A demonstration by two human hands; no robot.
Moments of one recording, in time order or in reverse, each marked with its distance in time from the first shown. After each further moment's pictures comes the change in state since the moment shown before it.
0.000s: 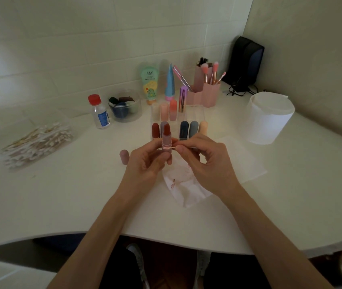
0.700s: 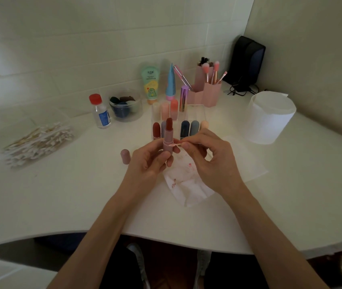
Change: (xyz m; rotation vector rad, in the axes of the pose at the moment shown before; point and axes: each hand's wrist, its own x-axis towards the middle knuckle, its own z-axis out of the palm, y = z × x) left_hand -0.001 0.002 0.001 -0.098 -0.020 -0.047; right_hand 0.003 -0.003 -0.005 -0.082 0.047 -0.018
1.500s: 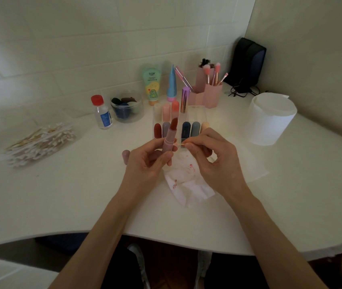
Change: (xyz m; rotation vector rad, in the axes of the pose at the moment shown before) left_hand 0.002 -0.006 -0.003 0.173 0.113 0.057; right_hand 0.000 -0.004 -0.004 -0.058 0.052 -0.051
